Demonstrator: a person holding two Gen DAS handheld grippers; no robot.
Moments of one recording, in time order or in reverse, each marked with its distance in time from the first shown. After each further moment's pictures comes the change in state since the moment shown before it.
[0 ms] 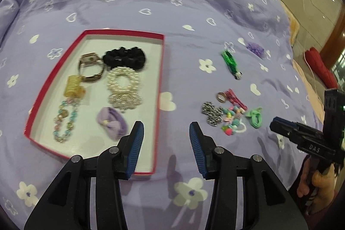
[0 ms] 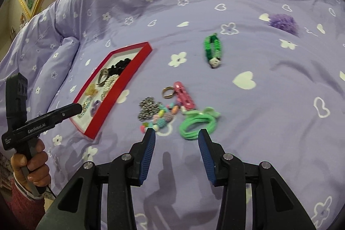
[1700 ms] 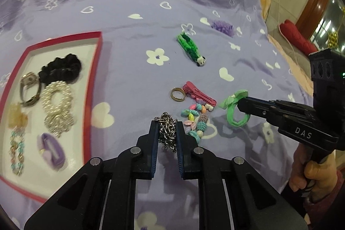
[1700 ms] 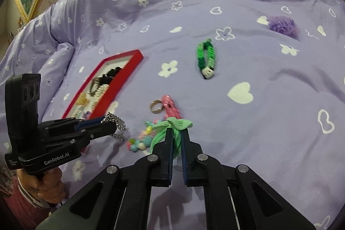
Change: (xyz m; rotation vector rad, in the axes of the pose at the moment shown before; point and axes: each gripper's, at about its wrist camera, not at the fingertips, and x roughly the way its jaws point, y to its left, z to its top) left arm 0.045 -0.055 0.011 0.162 0.042 -0.149; right arm 0.014 -0.004 0.016 -0.008 -0.037 0.011
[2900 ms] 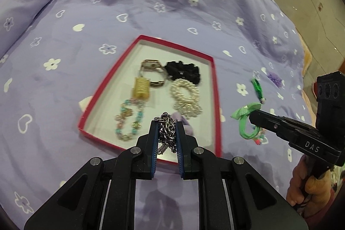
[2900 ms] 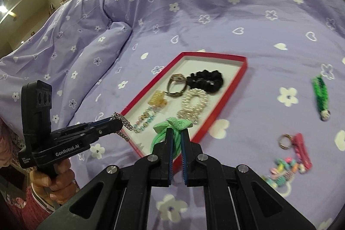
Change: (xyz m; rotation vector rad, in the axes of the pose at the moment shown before) left arm -0.110 0.144 -0.053 -0.331 -0.151 0.208; right arm 0.055 0.160 0.027 -0.205 0.053 0.259
